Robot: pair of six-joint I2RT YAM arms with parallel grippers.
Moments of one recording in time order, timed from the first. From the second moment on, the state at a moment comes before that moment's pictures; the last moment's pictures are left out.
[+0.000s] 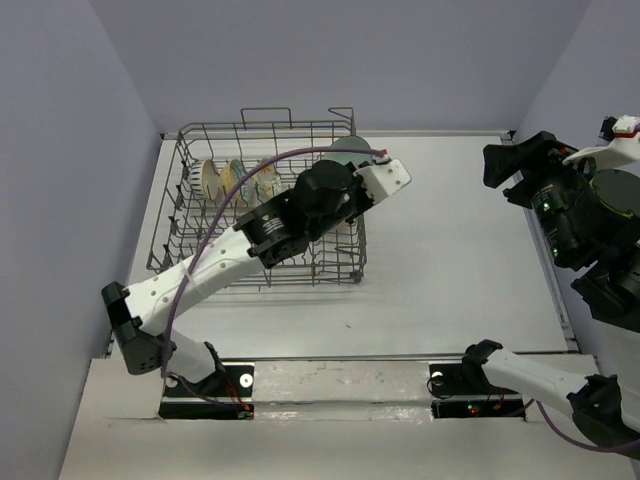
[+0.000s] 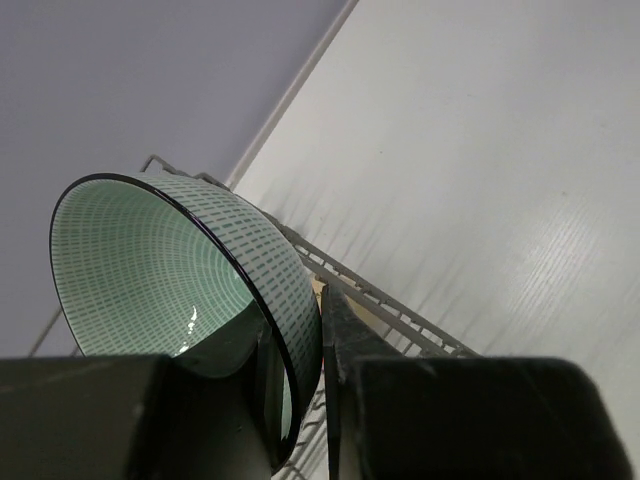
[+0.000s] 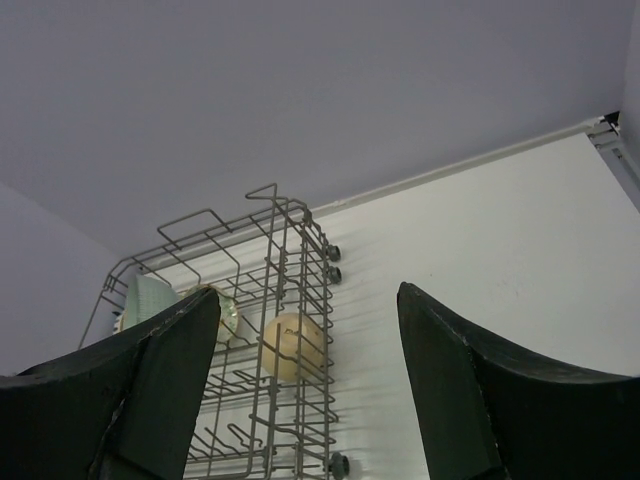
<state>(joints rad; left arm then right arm) -1.06 1.48 1.61 -0.42 -0.30 0.44 0.61 0.96 1.76 -0.81 0.62 0.45</state>
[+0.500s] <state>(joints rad) -0.62 1.02 1.07 0.02 0.23 -0.30 0.61 1.07 1.54 -0.73 0.49 0.49</state>
